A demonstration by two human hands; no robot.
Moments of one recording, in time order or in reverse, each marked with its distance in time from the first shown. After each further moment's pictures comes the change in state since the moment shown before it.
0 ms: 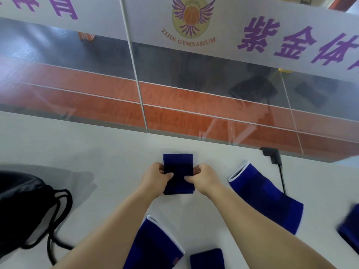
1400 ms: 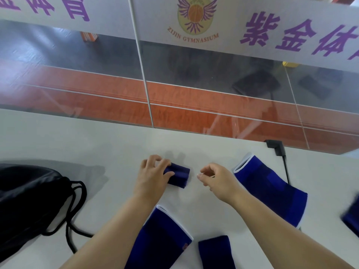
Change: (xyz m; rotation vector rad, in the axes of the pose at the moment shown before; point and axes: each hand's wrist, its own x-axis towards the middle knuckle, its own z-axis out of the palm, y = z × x) left_hand -0.026 -0.030 -0.016 0.486 0.314 0.516; right_hand -0.042 0.022 -0.018 -0.047 0.020 -0.179
